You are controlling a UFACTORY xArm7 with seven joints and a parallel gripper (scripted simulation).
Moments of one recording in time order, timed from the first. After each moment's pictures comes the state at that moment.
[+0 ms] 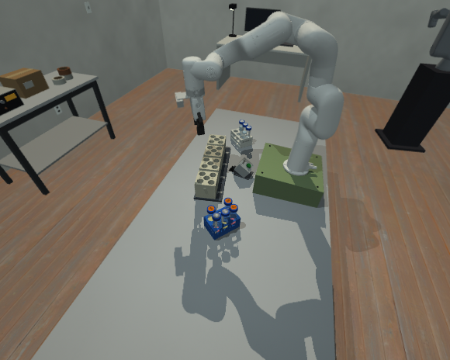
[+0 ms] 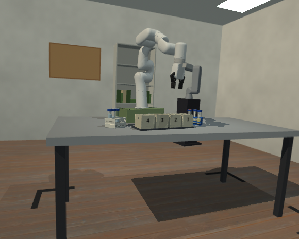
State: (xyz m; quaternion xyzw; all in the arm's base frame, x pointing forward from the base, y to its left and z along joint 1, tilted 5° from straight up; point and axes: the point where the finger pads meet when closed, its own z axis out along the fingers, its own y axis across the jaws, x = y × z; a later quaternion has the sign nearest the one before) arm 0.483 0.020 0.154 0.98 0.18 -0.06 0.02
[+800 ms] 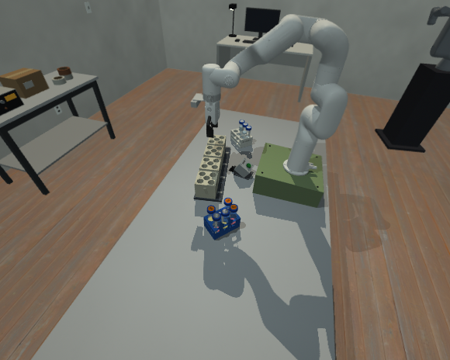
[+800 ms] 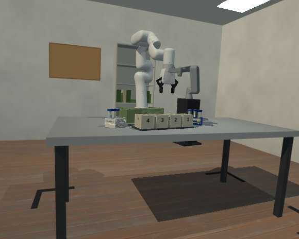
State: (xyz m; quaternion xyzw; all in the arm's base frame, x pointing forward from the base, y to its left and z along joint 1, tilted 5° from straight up) arm 0.429 -0.025 0.126 1.00 -0.03 -0.03 0.02
